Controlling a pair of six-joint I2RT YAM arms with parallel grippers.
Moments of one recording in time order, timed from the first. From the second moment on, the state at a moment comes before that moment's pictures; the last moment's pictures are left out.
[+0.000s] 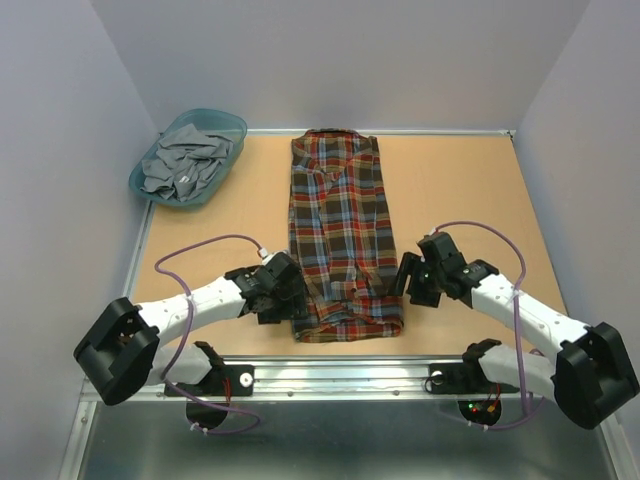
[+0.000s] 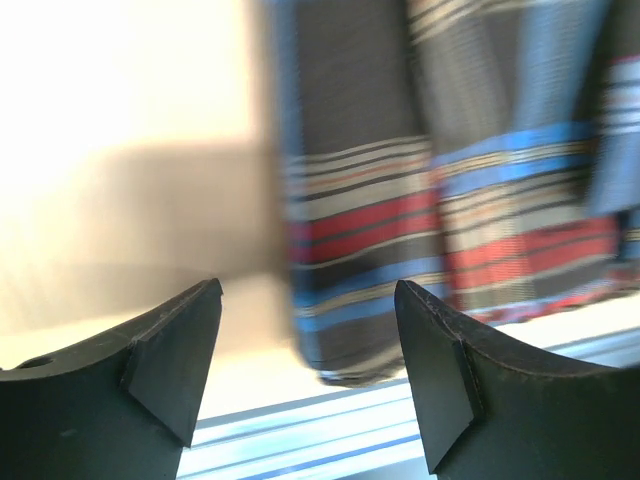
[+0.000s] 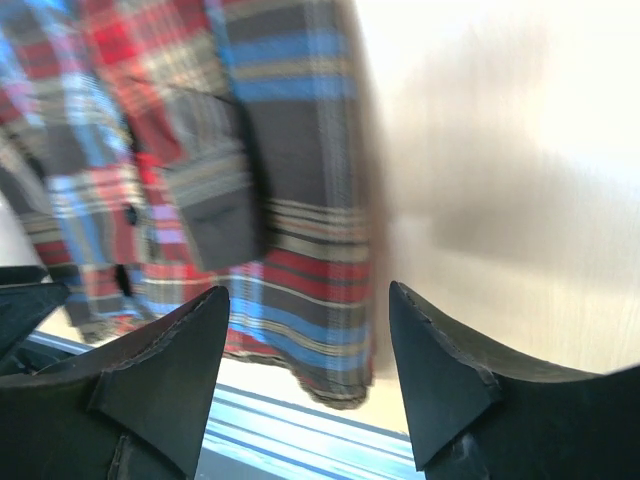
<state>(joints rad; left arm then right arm) -0.82 1.23 0.61 -0.53 -0.05 -0.91 0.50 1.09 0.61 -0.52 -0.11 0.79</state>
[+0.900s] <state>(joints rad) -0.81 1.20 0.49 -0.38 0.14 -0.93 0.49 1.05 0.37 -0.37 -0.31 0.88</state>
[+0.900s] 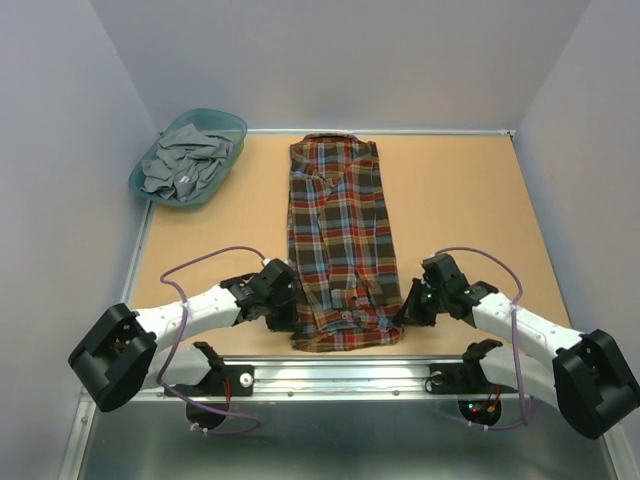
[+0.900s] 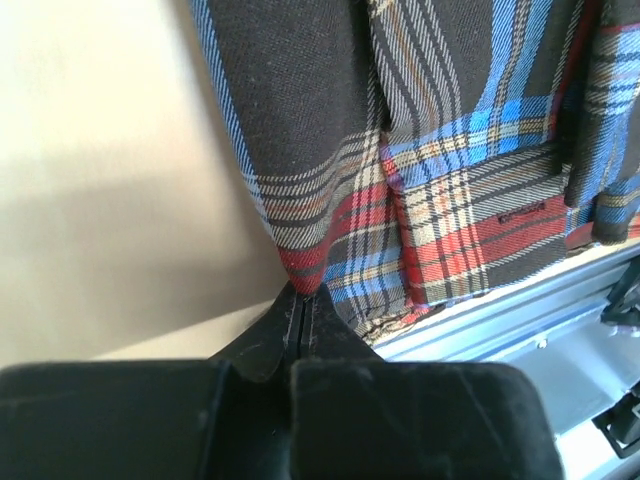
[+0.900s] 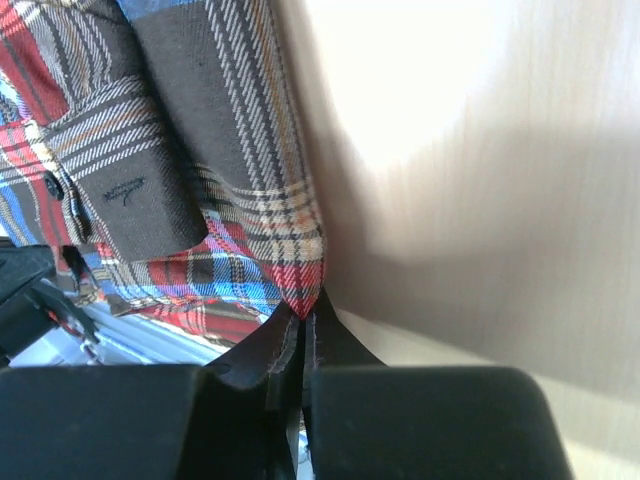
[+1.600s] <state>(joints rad) -0.48 1.23 0.92 -0.48 0.14 -0.86 0.49 1.26 0.97 -0.52 -0.16 0.87</state>
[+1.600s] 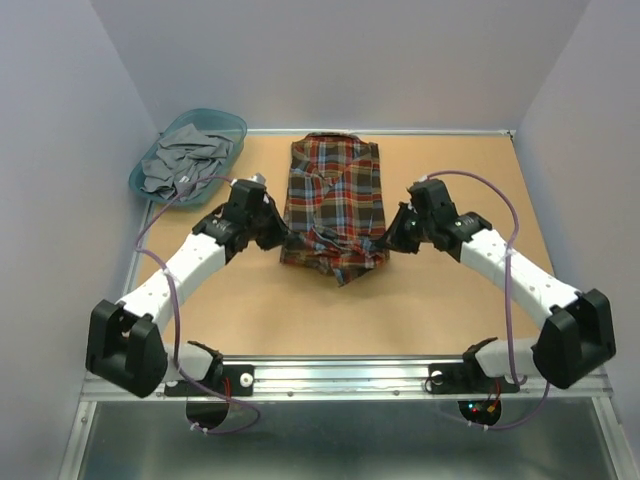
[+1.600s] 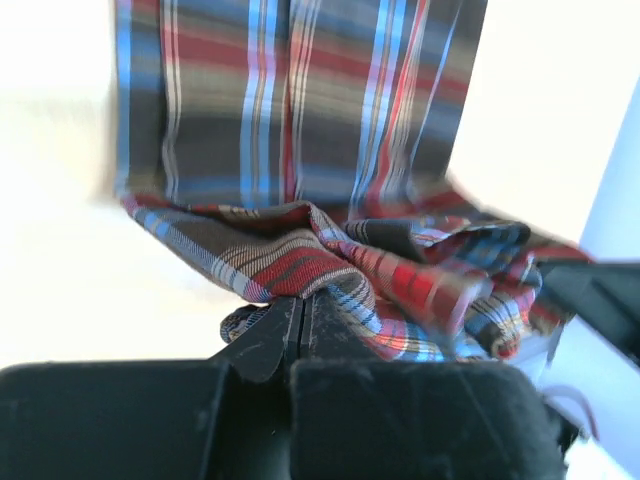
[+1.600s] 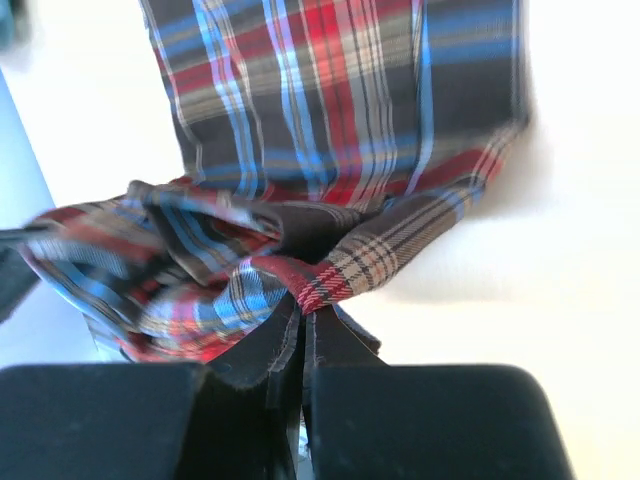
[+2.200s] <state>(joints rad) -0.26 1.79 1.38 -0.46 0.19 -0.69 0.35 1.81 1.46 -0.52 -0.14 0.78</state>
